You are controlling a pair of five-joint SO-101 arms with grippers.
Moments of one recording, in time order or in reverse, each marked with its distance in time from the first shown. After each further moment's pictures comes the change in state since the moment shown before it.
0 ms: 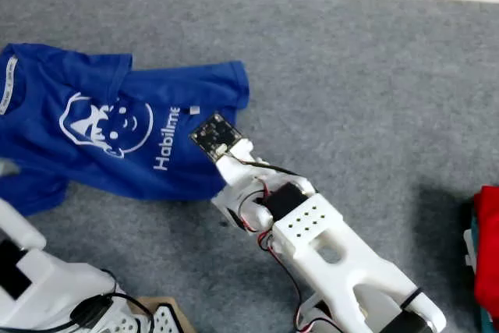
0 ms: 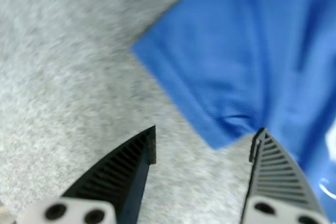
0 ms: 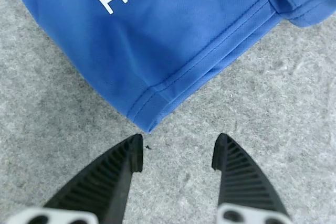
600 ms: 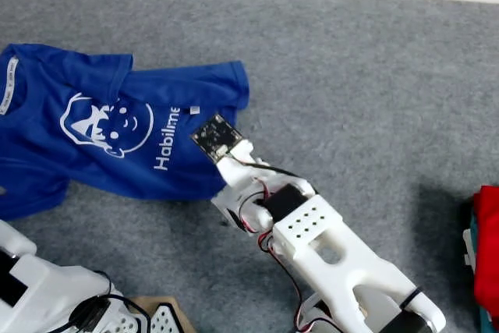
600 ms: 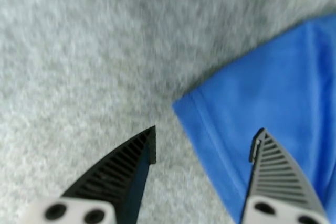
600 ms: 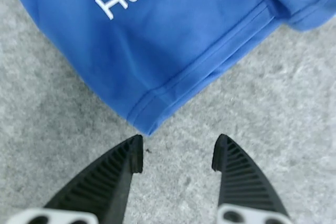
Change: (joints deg) left arm -5.8 0.6 17.0 -28.8 0.1; right arm 0.0 -0.1 2.7 -3.3 0.0
